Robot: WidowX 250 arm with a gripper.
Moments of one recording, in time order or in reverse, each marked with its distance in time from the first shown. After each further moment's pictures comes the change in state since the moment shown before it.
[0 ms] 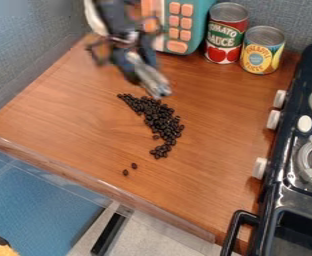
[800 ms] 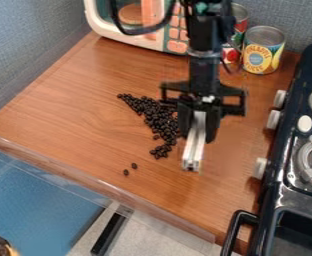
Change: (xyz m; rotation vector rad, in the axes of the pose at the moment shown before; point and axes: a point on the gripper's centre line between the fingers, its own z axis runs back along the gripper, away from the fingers) arm -0.058 -0.023 -0.079 0.342 -0.069 -0.665
